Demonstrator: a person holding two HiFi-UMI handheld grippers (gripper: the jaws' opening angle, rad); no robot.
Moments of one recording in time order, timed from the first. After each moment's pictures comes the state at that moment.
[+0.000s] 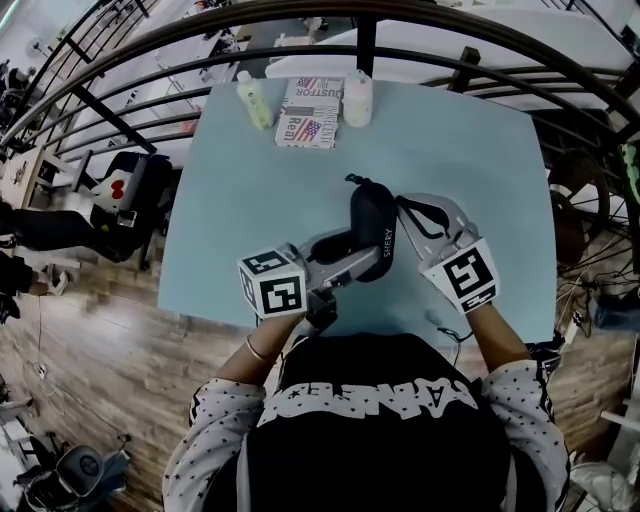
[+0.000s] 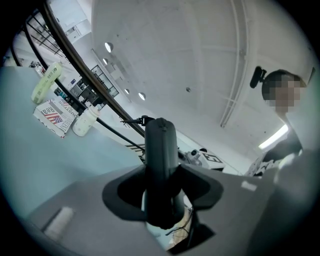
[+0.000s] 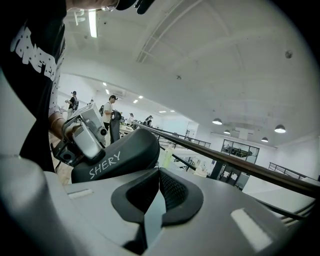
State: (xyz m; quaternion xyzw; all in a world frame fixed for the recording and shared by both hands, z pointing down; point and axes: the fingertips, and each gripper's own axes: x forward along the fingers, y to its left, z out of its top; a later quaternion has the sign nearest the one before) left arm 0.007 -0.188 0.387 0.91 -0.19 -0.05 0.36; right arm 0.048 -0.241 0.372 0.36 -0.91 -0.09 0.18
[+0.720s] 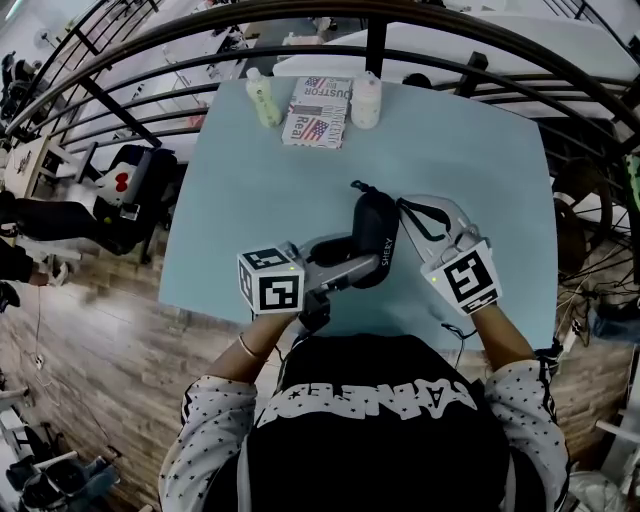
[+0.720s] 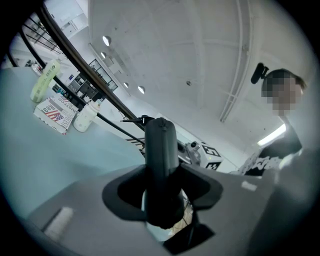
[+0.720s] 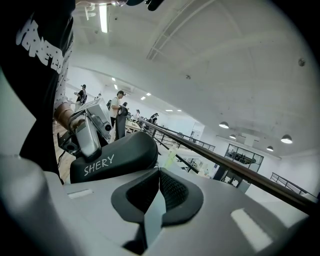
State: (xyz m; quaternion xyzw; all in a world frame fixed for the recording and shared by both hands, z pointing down) left arm 0.001 -0.177 0.394 0.92 -0.17 -0.01 0.36; right arm 0.040 -0.237 0.371 0.33 -0.91 -0.13 0.20
